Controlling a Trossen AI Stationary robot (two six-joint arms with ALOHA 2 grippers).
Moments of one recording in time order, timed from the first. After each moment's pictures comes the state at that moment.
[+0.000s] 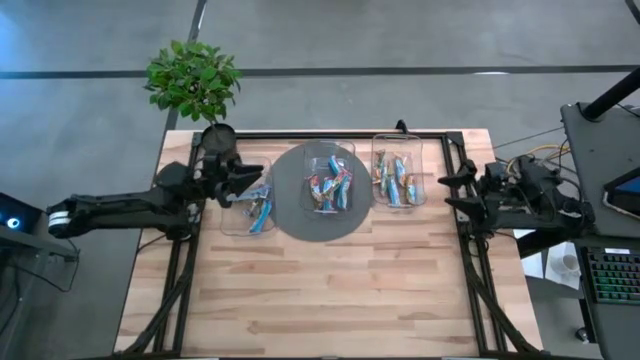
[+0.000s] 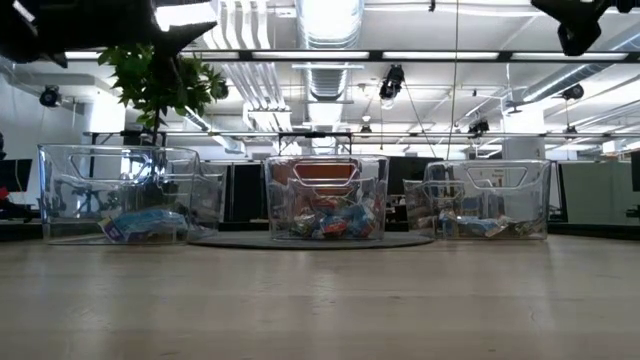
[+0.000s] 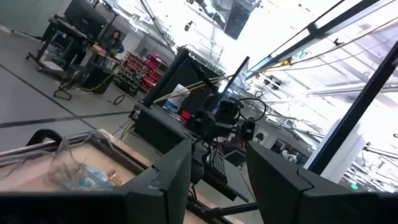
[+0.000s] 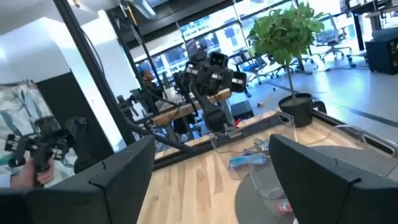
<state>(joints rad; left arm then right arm) 0.26 0.59 0.33 0.58 0.07 -0.62 -0.04 0.06 0.53 -0.36 -0.02 0.41</state>
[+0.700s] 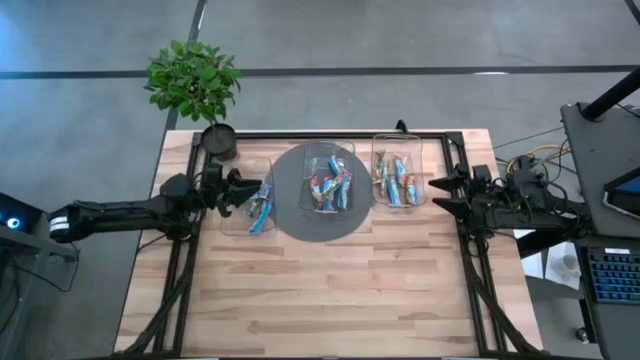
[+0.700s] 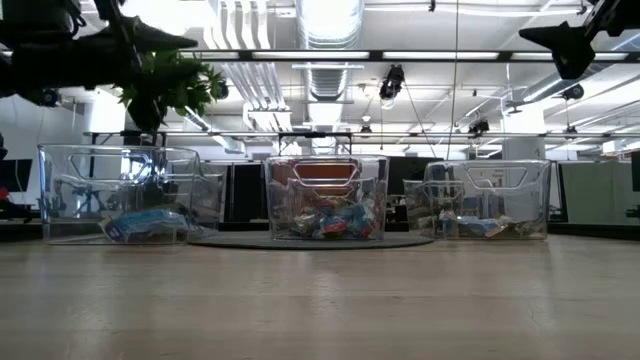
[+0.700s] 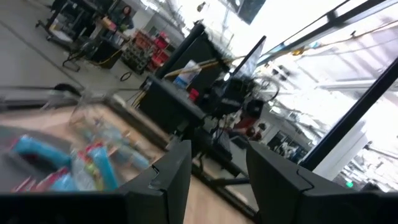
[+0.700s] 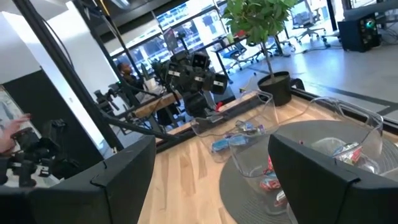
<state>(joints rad) 0.26 0.48 0.12 0.59 0.08 -0.70 -0.04 0.06 0.45 -0.36 0.05 0.47</state>
